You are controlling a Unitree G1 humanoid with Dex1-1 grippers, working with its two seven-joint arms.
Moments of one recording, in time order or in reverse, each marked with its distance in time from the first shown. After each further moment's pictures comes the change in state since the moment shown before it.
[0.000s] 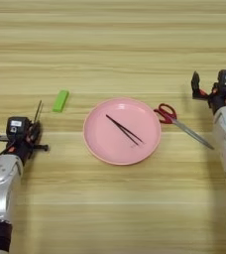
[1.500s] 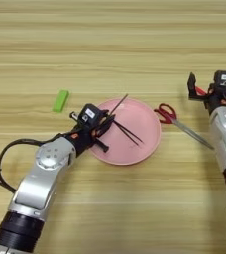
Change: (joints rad) left arm -0.051 -0.019 -0.395 -0.265 0.063 0.145 -0.217; right arm -0.008 0.019 0.009 0.020 -0.001 -0.001 -0.011
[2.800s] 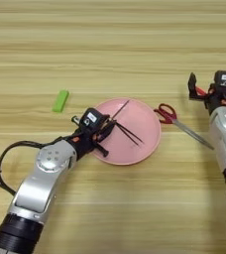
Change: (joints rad) left arm 0.013 0.002 -0.012 -0.009 0.006 0.020 0.004; right arm 0.000 0.000 0.001 0.000 0.000 0.000 -0.009
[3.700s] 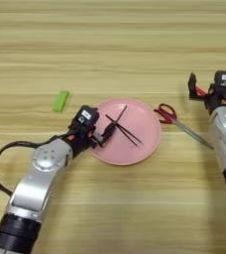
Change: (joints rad) left arm -0.002 -0.004 0.040 0.009 0.009 -0.001 0.029; right arm 0.000 0.000 0.000 0.000 0.000 0.000 0.000
